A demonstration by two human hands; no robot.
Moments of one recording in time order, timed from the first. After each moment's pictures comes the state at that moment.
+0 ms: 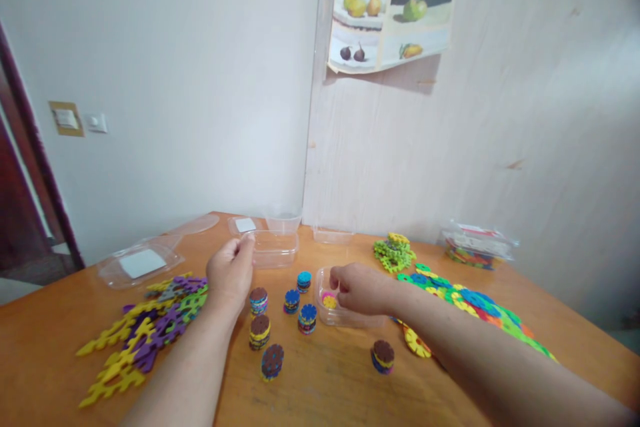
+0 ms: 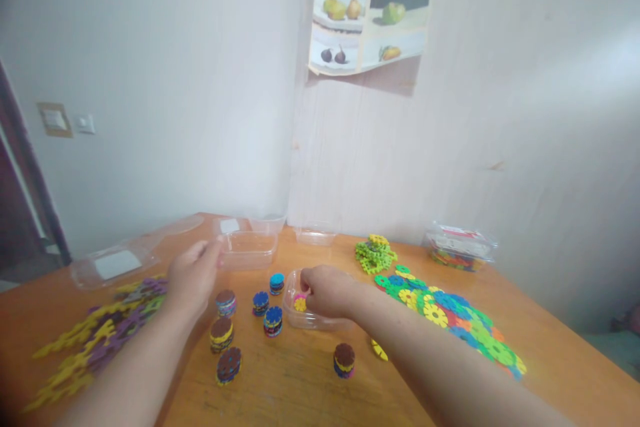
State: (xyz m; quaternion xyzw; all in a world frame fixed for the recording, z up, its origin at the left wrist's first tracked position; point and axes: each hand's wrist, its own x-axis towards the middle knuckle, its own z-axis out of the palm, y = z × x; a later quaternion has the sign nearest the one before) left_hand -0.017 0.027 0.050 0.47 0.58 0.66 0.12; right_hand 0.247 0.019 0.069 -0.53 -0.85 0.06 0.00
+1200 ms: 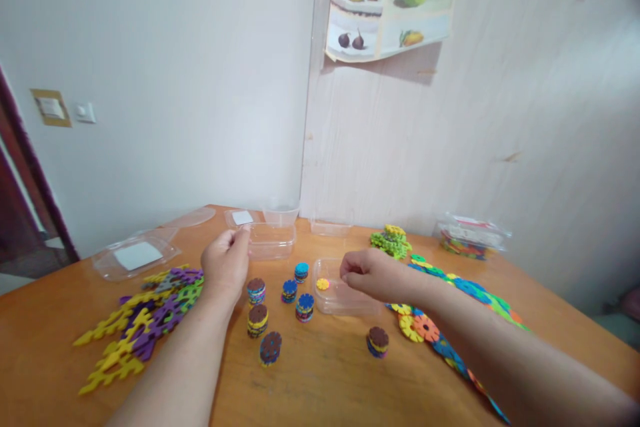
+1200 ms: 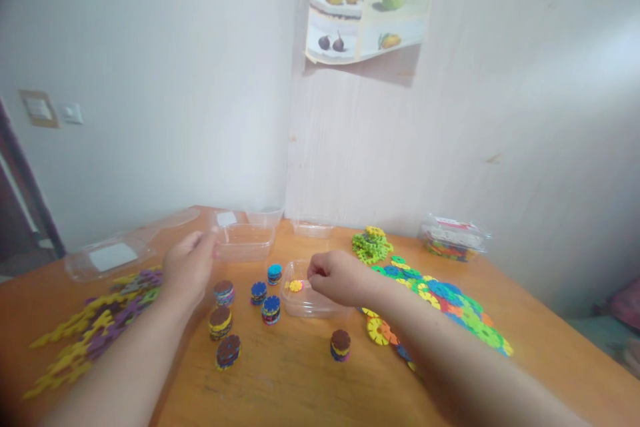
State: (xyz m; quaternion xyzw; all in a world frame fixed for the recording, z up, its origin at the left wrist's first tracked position) left_hand -0.017 0.028 0.051 0.46 0.59 0.66 0.11; right_hand 0.270 -0.010 0.098 -0.51 -0.84 0.15 0.11
